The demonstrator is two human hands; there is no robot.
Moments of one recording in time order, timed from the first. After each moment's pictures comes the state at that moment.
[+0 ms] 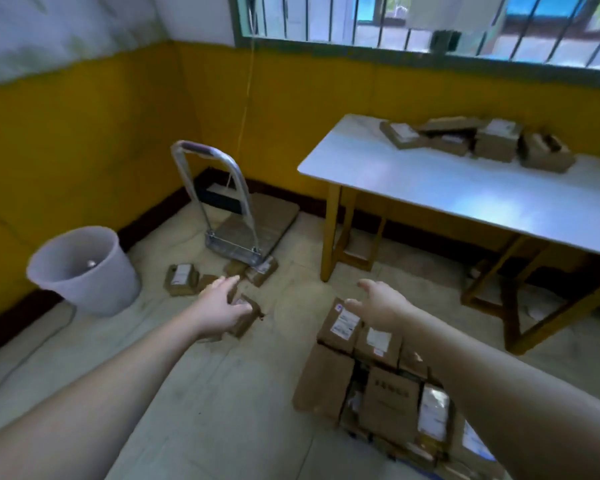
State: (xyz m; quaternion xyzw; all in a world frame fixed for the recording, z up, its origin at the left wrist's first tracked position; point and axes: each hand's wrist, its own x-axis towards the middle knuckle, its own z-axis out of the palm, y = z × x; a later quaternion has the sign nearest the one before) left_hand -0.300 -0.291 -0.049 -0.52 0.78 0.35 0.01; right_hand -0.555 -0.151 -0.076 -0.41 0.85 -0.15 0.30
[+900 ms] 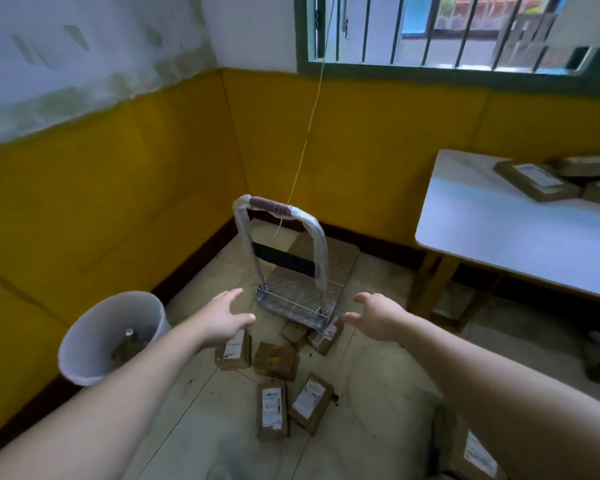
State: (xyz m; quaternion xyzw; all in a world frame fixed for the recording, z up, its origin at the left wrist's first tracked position) left_hand -0.216 -0.739 -0.055 -0.55 0.76 0.35 0.01; right_hand -0.474 -0.619 -0.098 -0.44 0.84 -0.09 0.30
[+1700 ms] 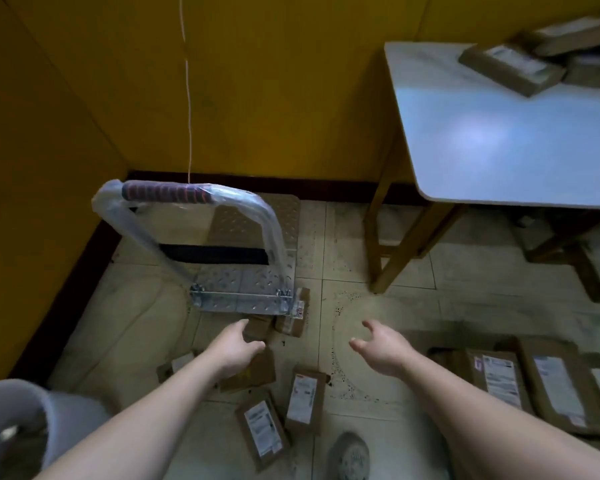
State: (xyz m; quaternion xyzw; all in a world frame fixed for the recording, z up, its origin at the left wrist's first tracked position) left_hand -0.356 -0.925 -0.291 -0.43 0.78 0.38 0.22; right_hand -0.512 -0.709 -0.305 -0.15 0.89 -0.16 0.40
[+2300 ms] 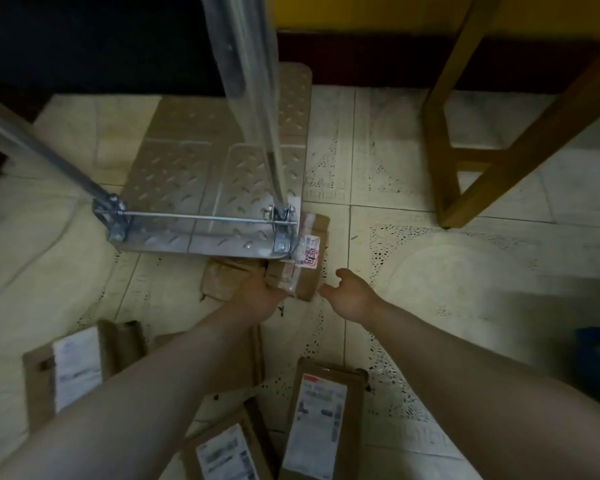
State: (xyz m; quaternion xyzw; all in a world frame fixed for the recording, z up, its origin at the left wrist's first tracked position) left_hand -0.457 -0.975 -0.764 -0.38 0.78 0.48 0.12; right_hand -0.568 -0.838 -0.788 -0.13 0.84 -0.26 0.46
